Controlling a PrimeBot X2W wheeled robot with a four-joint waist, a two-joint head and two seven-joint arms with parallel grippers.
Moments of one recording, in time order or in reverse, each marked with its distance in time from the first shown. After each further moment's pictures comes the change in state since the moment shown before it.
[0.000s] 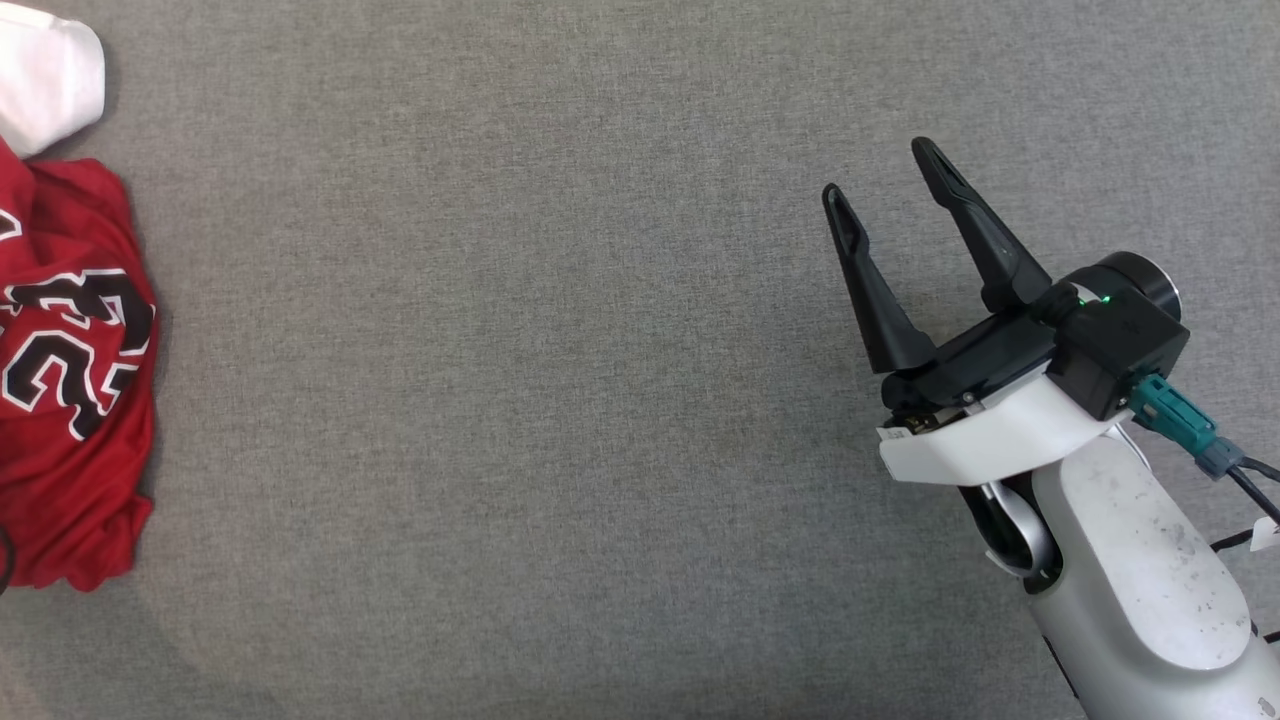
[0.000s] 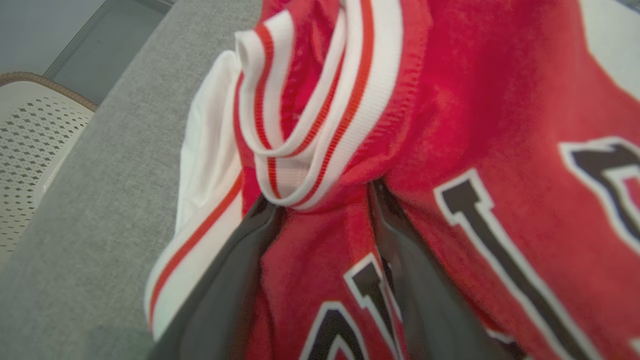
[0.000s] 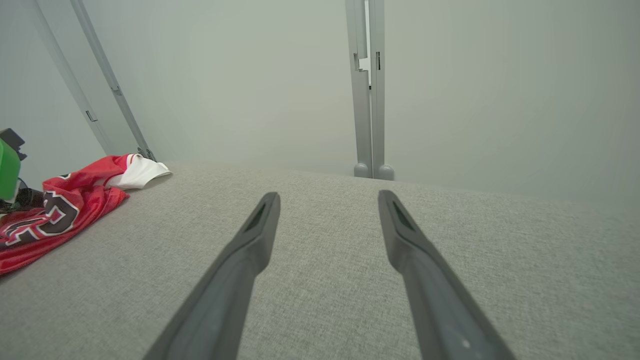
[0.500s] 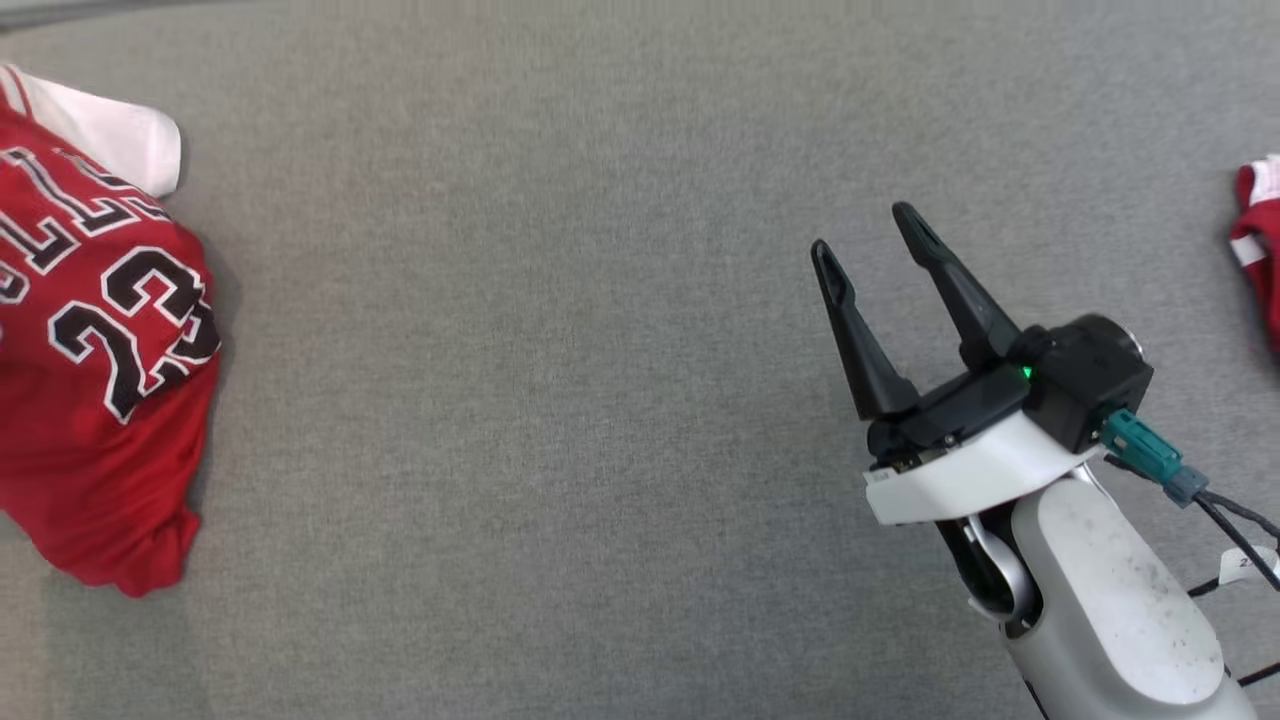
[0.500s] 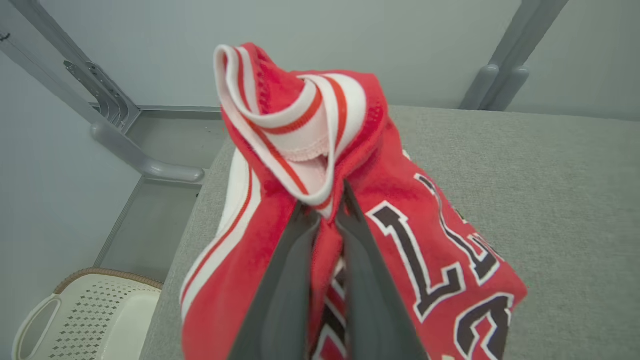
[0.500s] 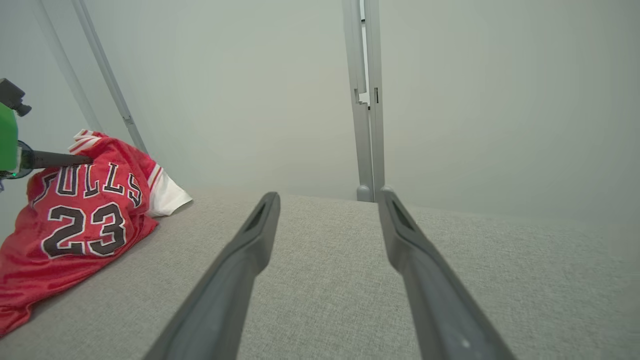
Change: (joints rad) left arm -0.002 0.121 -0.291 -0.220 -0.011 -0.002 -0.129; right arm 0.068 0.040 -0.003 0.044 0.028 0.000 0.000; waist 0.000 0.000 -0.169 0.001
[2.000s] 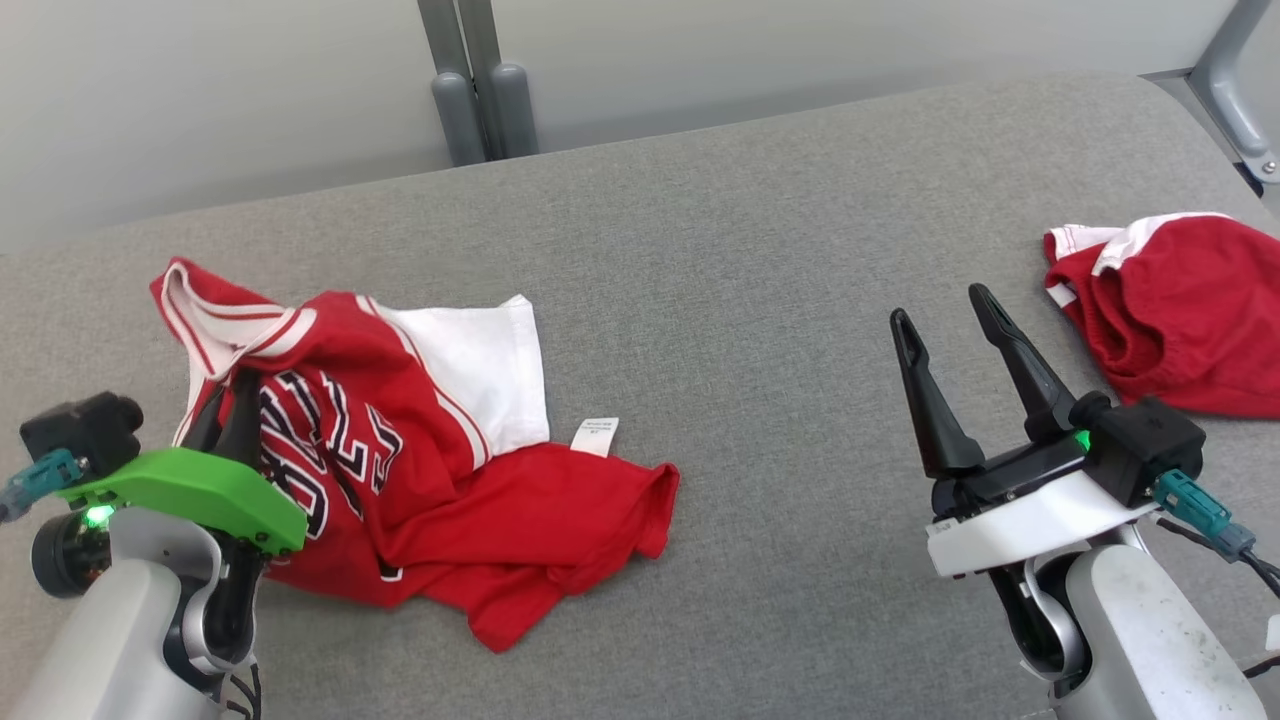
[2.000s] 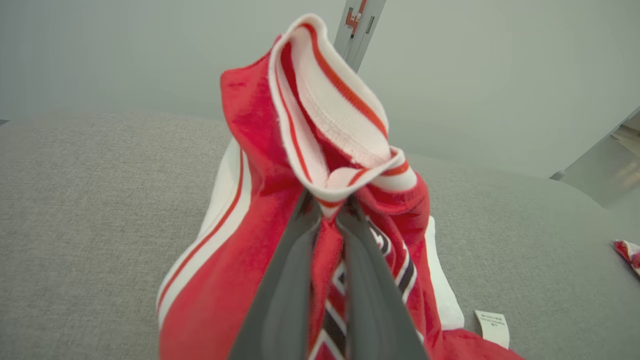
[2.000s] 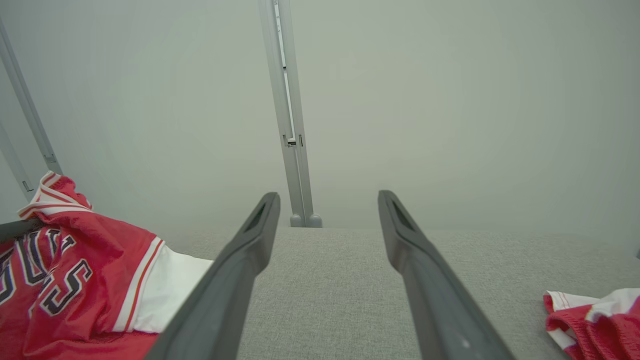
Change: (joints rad) left arm 0.481 -0.206 -0.098 -0.419 -0.180 0.214 -0.319; right arm 0.151 -0.009 -0.113 0.013 0.007 0.000 0.000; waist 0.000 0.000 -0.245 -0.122
